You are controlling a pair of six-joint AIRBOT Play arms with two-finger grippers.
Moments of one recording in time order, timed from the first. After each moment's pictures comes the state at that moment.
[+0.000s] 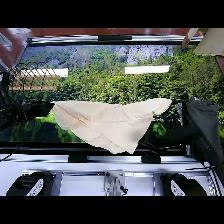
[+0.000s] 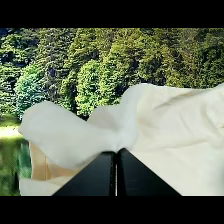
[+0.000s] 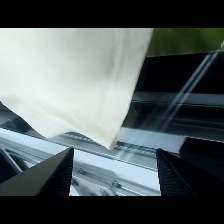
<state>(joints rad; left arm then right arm) -0.05 -0.64 0.80 1.07 -0.89 -1.45 0.01 -0.91 0.40 2.29 -1.16 -1.56</state>
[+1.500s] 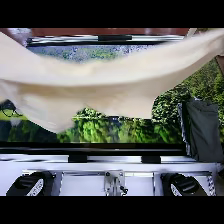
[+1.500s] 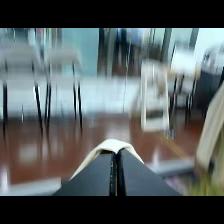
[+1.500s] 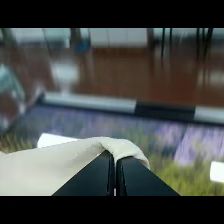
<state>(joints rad) -0.05 -0.64 1.71 1.10 -0.75 -1.36 0.29 -0.58 1.53 1.68 -0.89 -1.49</state>
